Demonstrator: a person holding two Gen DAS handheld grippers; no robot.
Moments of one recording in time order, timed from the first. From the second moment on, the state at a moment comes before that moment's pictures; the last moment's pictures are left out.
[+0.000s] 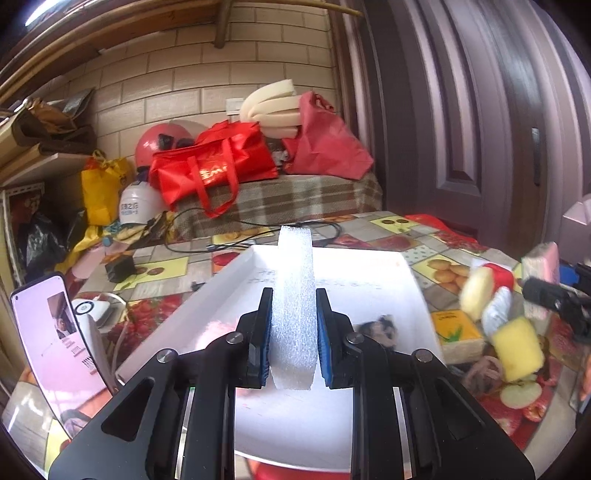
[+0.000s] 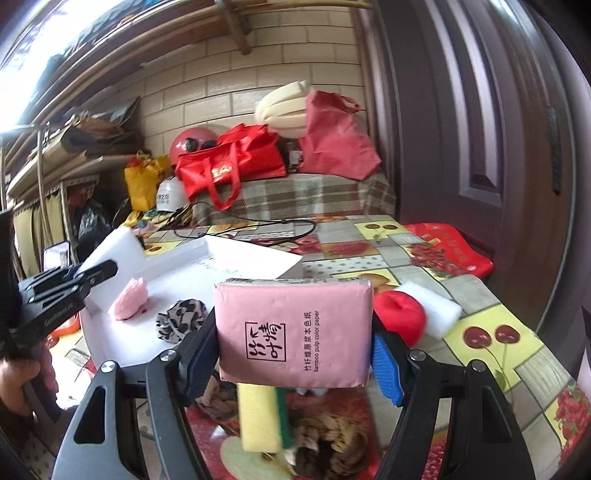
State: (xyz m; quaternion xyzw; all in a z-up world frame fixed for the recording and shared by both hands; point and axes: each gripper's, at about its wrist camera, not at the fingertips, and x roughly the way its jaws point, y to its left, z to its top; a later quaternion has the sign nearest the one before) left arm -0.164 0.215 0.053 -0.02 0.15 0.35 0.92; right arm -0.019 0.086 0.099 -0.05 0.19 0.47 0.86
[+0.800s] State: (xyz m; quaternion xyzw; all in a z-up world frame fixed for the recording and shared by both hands) left arm -0.142 0.277 0.046 -0.06 0.19 0.40 0.90; right arm -0.073 0.226 0.075 -0.18 0.28 0.60 0.73
